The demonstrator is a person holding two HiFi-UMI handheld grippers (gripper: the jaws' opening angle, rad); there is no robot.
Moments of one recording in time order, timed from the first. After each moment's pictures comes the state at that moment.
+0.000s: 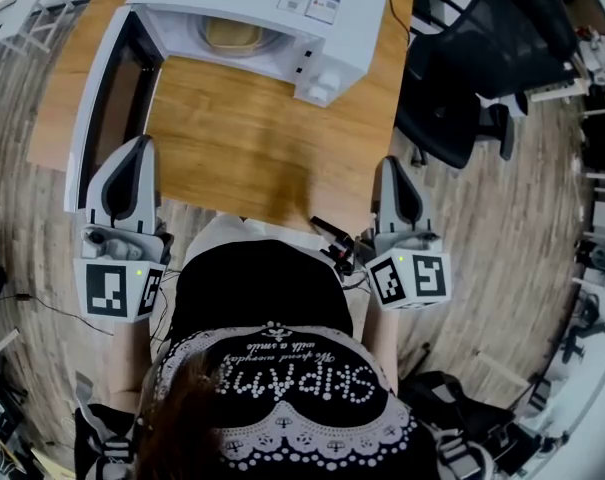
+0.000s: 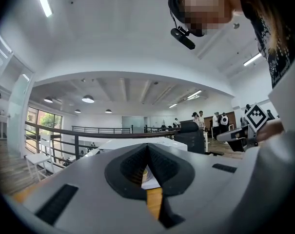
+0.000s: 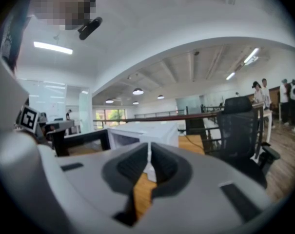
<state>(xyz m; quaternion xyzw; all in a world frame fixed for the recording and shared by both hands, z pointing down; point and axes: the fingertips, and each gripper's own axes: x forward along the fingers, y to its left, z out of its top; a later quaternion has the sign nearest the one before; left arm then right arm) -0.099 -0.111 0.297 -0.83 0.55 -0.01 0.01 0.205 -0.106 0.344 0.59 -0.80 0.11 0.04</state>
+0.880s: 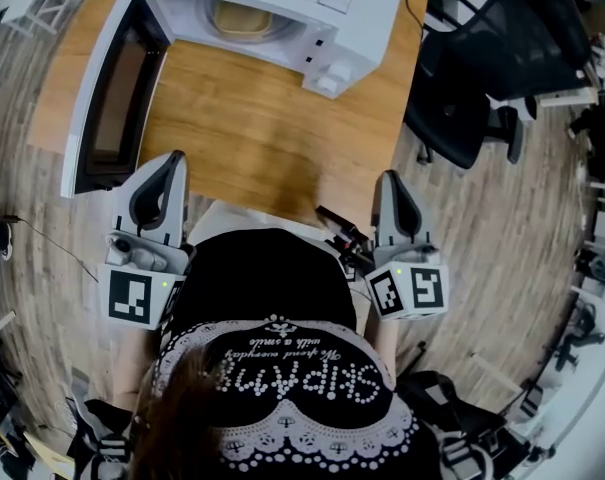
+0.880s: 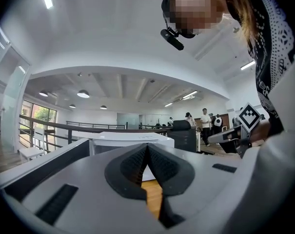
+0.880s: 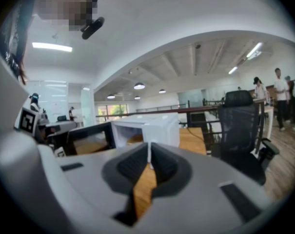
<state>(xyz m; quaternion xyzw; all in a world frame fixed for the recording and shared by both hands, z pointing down) -0.066 -0.080 0.329 -0.85 0.53 -0.01 -0.01 0.206 -0.082 0.370 0.58 -0.80 0.13 0.07</state>
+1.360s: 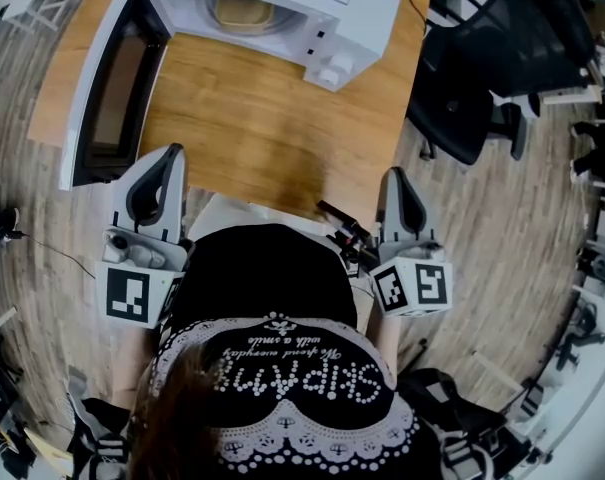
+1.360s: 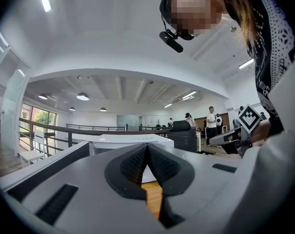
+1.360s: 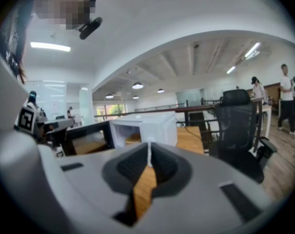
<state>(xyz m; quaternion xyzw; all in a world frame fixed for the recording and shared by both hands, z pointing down) -0.064 -0.078 0.324 -0.85 0.53 -0.01 0.00 0.216 -0.078 0.378 0.58 -0.80 0.14 0.07</state>
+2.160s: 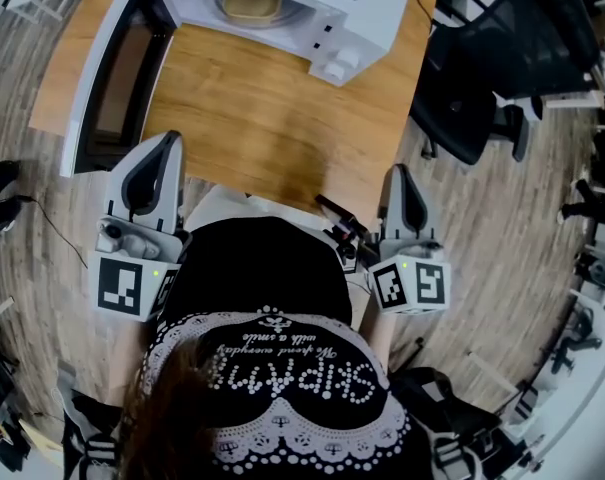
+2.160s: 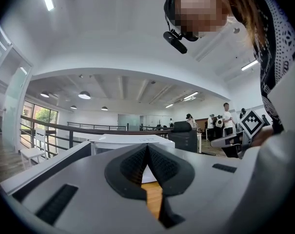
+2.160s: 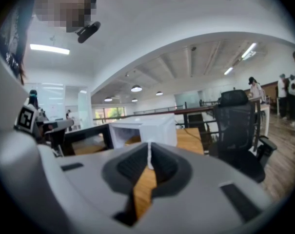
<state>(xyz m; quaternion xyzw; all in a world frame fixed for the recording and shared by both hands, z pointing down) -0.068 -0.082 0.320 -0.85 0.53 0.00 -0.01 0.217 -0.078 0.380 0.59 -0.79 0.14 0.05</state>
